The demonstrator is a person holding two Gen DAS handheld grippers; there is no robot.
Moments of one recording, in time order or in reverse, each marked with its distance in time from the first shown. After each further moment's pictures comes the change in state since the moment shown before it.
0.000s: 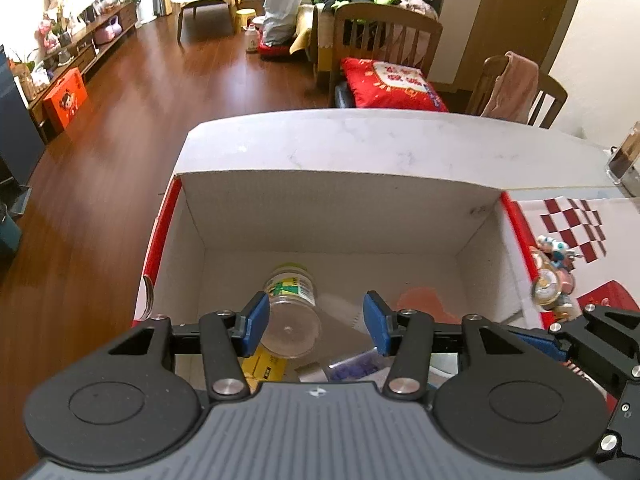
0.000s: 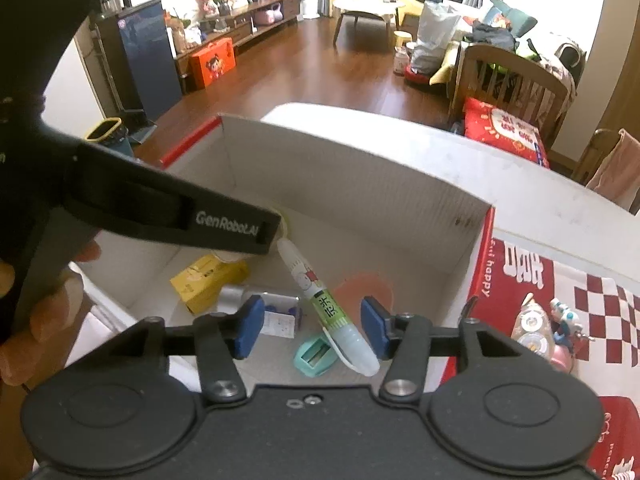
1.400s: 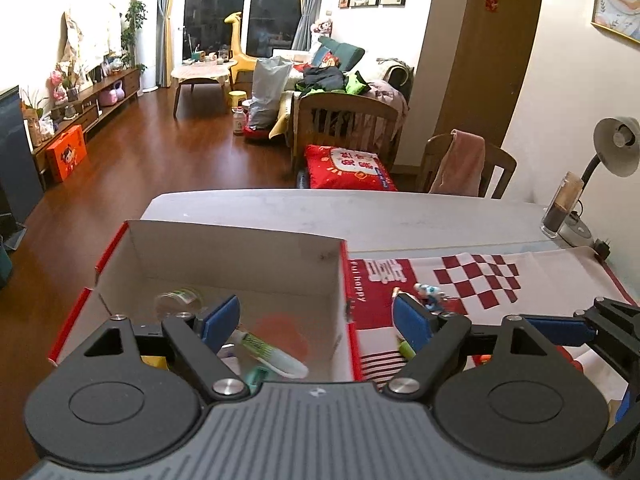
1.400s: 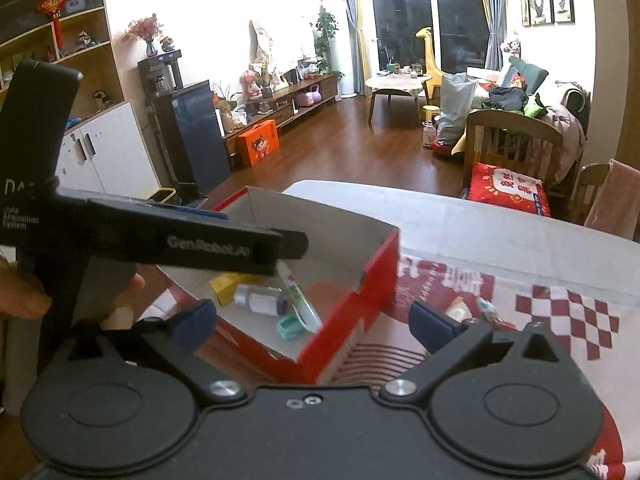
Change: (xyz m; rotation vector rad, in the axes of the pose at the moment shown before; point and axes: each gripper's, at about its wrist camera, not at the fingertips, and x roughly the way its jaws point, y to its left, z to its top) left arm -0.100 -0.127 -0.053 -0.031 -0.280 -0.035; right arm -0.138 -0.094 -0.074 -0.002 -0.253 0.166
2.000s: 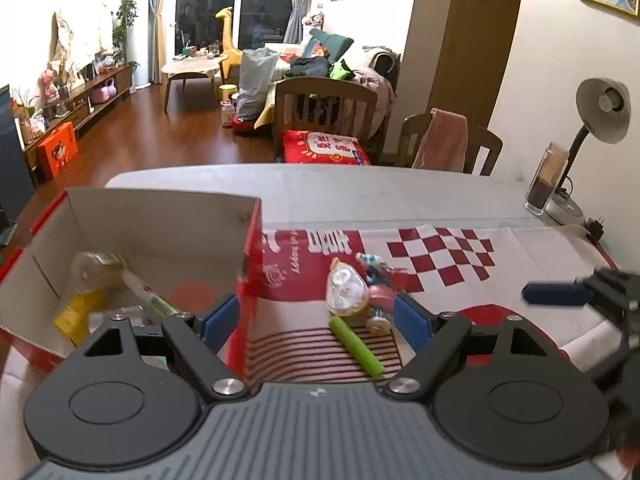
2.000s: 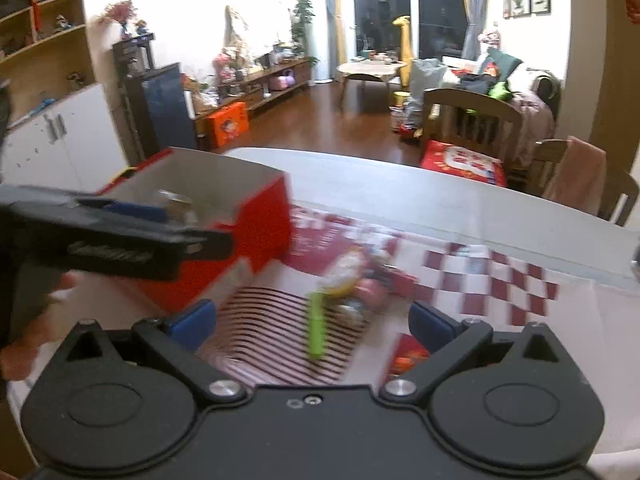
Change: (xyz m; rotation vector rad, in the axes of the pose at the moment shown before) left arm 0.034 -0.091 -0.045 0.010 0.019 0.007; right arm -0.015 -0.107 -0.048 -0.016 0.044 -0.094
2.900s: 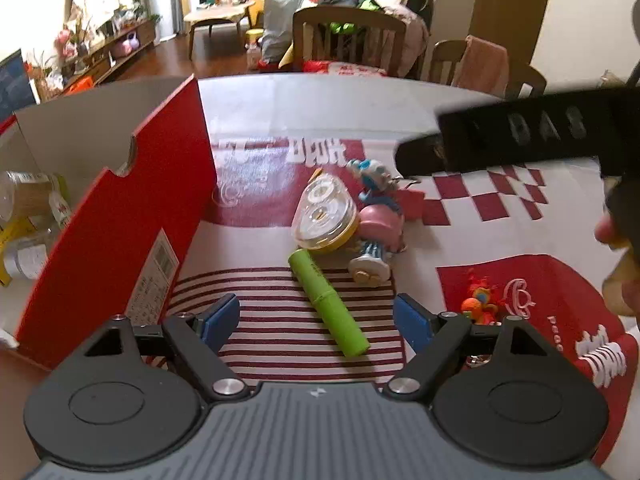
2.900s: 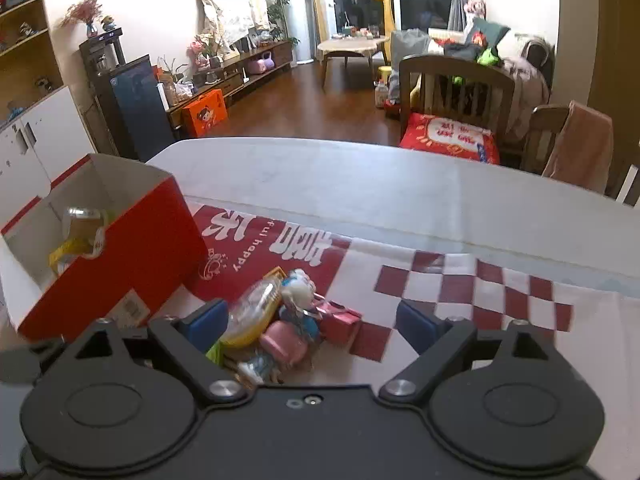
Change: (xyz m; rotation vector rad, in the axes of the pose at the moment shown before) left arm 0.120 -0.048 -0.045 -0.028 0.173 0.118; right arm 0.110 -0.083 0.032 0.073 0.063 0.021
